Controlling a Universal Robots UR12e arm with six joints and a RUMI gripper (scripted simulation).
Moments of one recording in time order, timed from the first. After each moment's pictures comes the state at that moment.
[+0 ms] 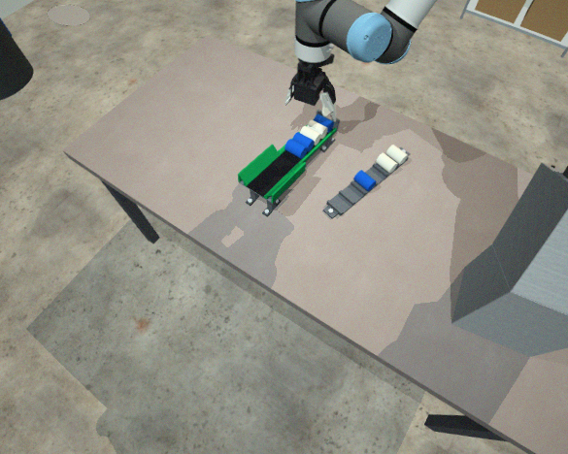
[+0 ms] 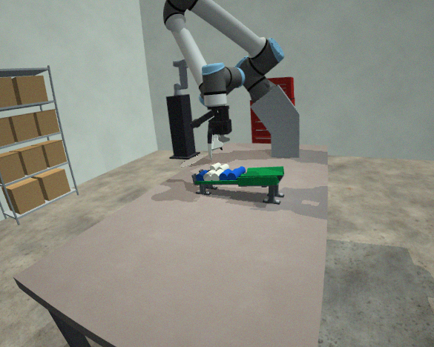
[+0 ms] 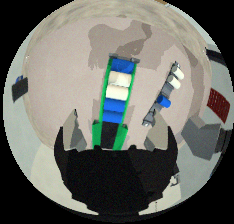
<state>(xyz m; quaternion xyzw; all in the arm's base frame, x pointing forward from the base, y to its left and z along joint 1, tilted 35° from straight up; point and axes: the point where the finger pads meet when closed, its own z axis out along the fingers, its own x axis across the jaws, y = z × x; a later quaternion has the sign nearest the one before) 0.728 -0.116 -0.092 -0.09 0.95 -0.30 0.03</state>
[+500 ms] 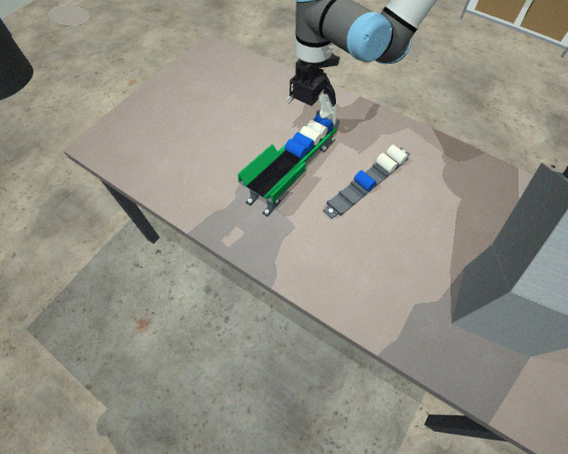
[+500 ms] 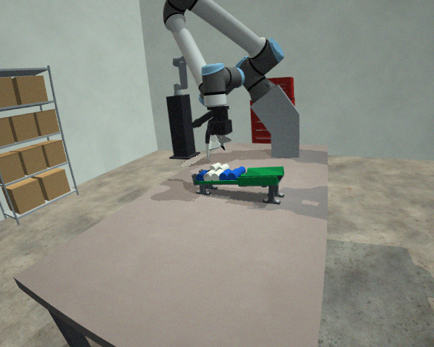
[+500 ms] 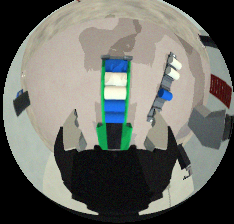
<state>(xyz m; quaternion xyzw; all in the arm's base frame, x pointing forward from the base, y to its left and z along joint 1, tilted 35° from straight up) 0.724 -0.118 -0.092 -0.01 0.95 -0.29 0.05</state>
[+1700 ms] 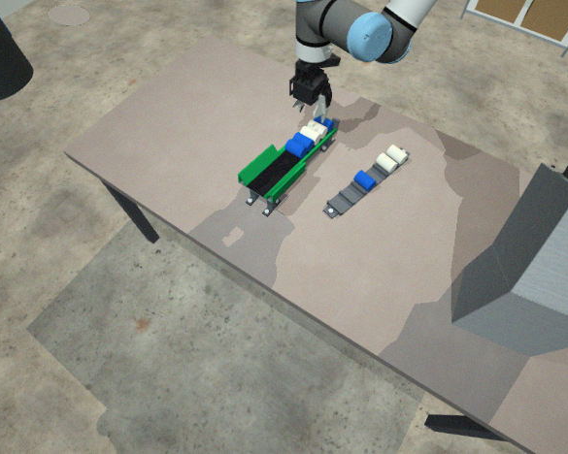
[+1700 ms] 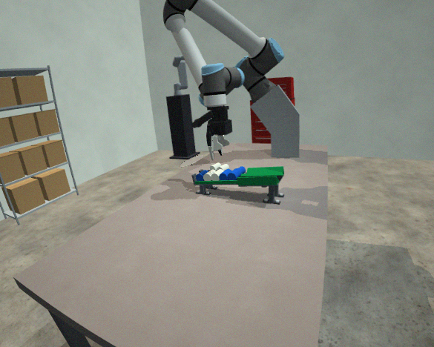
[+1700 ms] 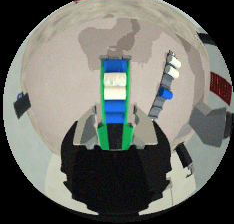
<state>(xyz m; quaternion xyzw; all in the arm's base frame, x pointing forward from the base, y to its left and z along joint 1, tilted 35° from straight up) 0.723 -0.119 -0.092 0.00 0.95 -0.29 0.06</state>
